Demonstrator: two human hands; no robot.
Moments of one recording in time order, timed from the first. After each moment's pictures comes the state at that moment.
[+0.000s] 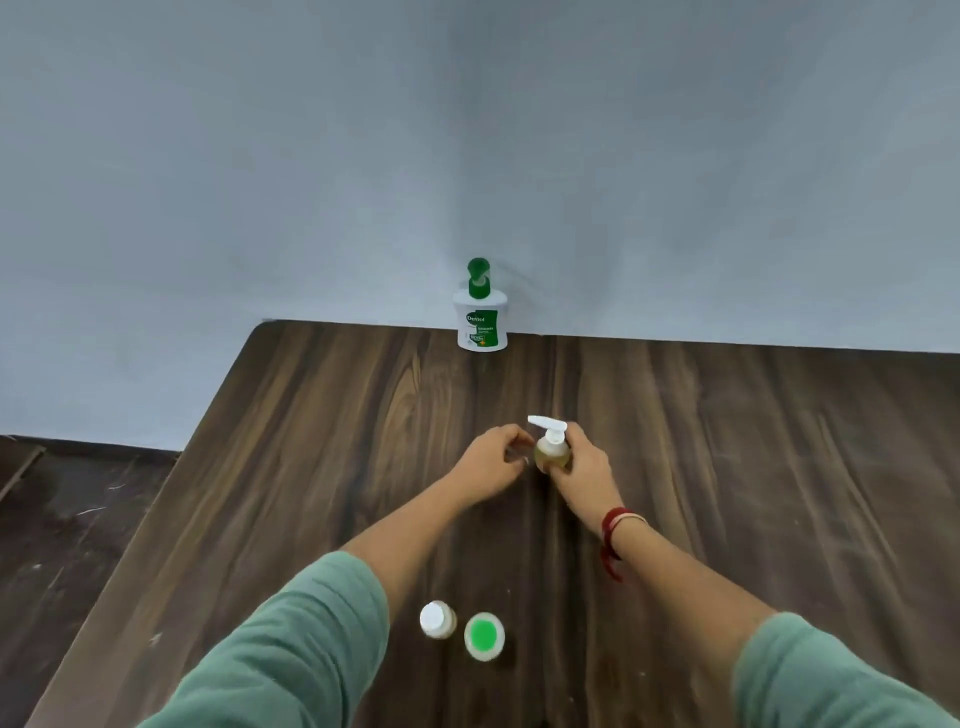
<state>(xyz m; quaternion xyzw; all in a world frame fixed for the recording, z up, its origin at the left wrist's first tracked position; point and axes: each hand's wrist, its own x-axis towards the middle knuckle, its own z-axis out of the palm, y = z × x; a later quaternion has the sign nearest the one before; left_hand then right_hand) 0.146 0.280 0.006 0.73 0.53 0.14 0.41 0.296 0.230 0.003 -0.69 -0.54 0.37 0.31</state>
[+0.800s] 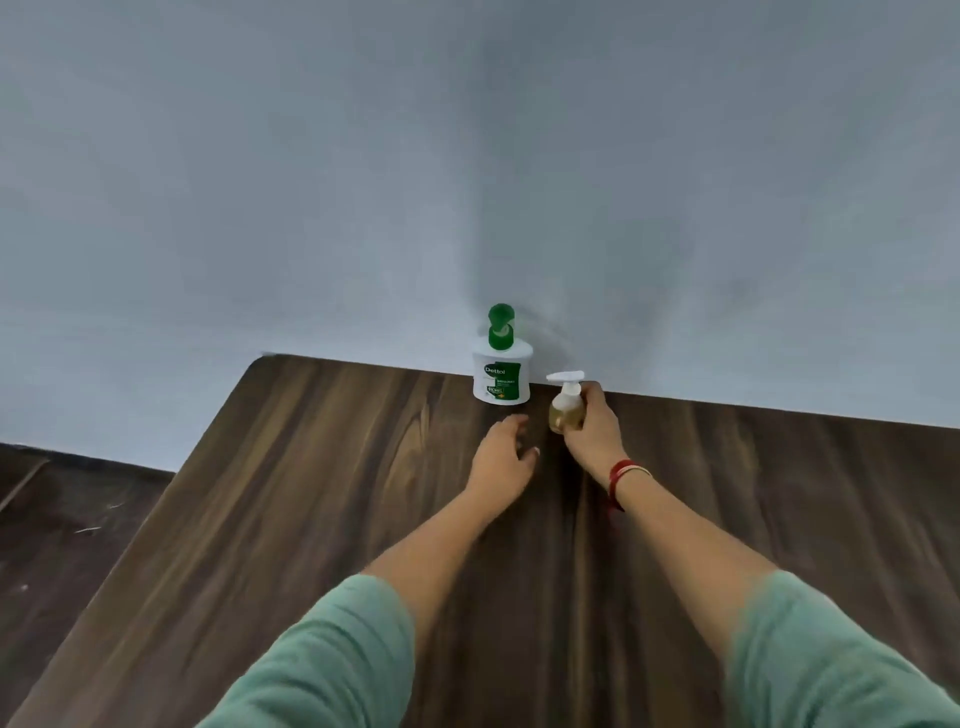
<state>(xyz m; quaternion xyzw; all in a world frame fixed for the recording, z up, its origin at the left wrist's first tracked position) 0.165 0.374 -0.015 0.65 0.62 0.24 0.37 0.304 0.392 -0.005 -0.69 -0.52 0.37 0.35</state>
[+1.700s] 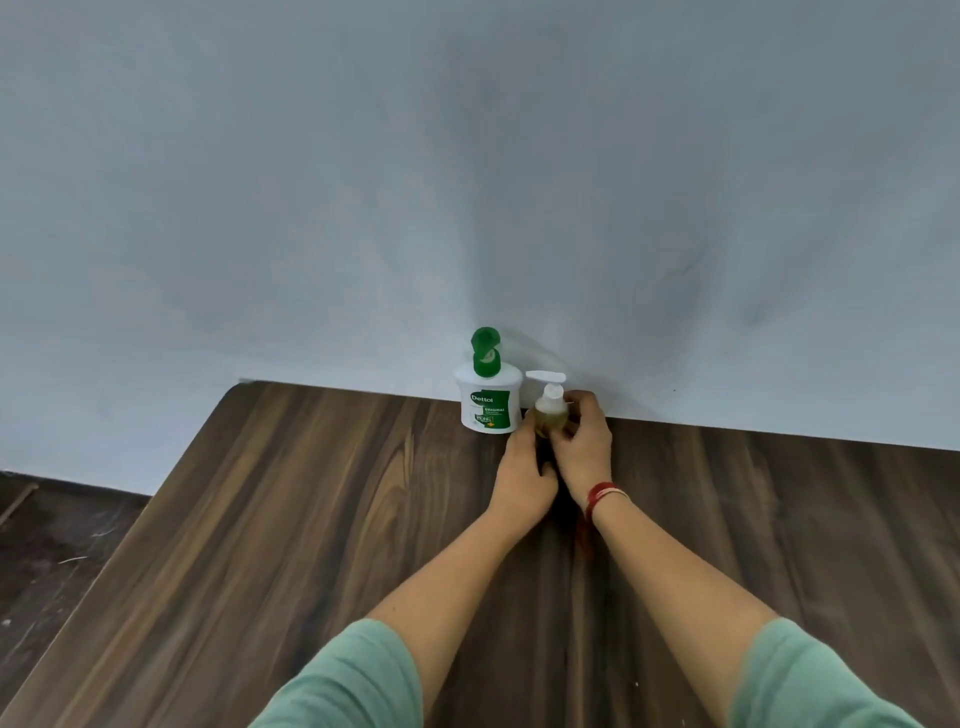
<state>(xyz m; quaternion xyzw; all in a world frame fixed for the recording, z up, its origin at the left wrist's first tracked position) 0.206 0.403 -0.029 0.61 0.59 0.31 0.43 0.298 0.430 -0.036 -0.66 -0.48 0.32 0.48</state>
